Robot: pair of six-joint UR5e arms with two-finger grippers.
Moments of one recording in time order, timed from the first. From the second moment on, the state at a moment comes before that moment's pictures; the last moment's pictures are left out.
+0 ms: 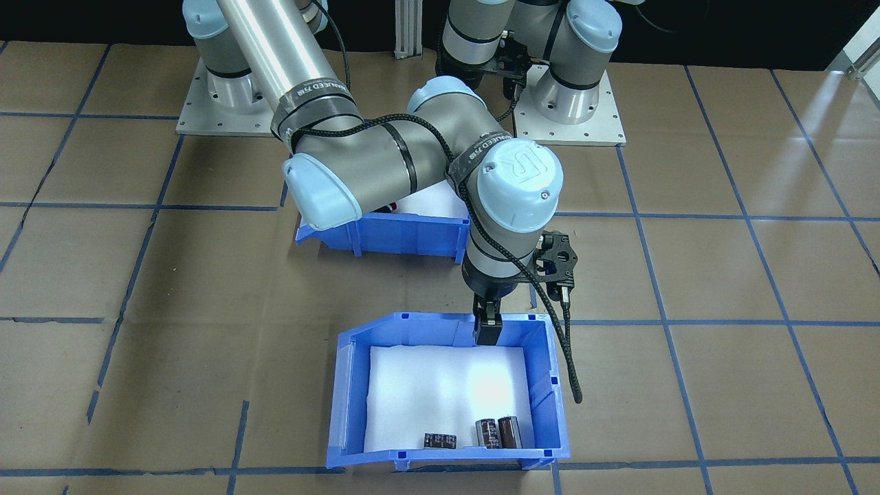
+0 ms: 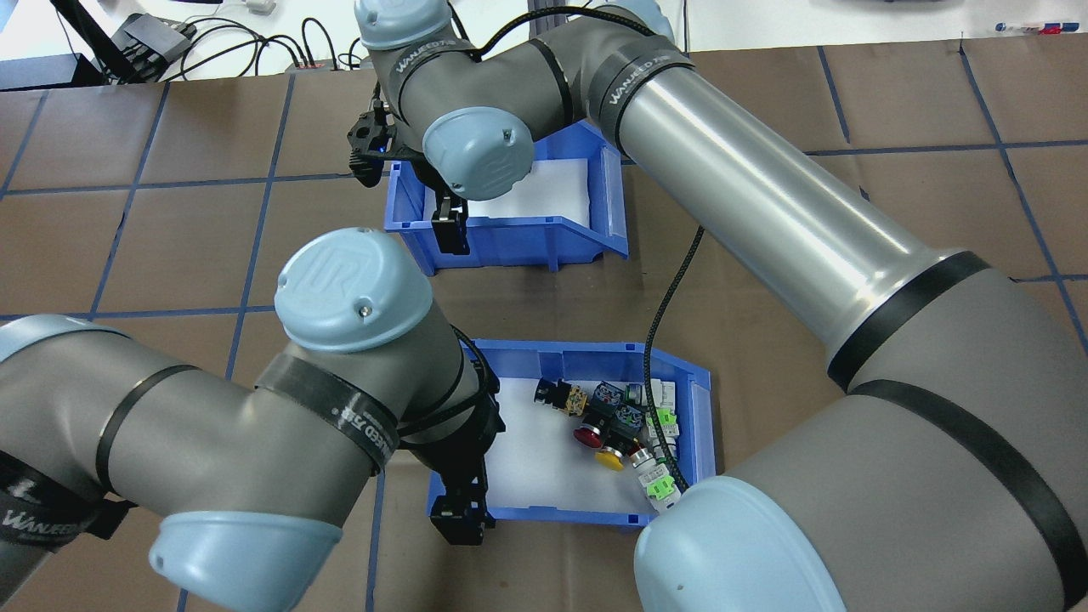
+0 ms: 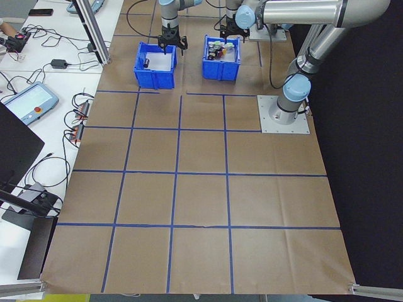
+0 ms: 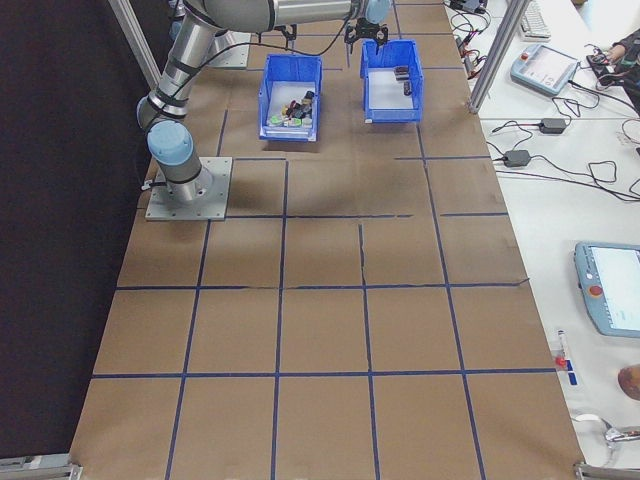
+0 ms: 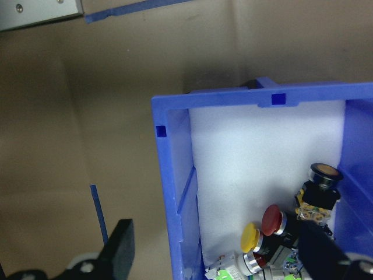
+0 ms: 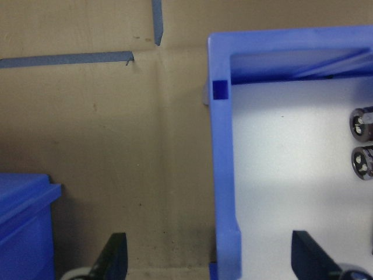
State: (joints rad) left arm -1.98 -1.38 -2.07 -1.38 1.38 -1.92; right arm 2.09 -0.88 1.09 -1.76 -1.56 -1.02
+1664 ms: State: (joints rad) left arm -2.12 -1.51 -2.18 -1.17 1.35 -2.17; right arm 2.11 -0.86 1.18 -1.91 -1.69 -1.02
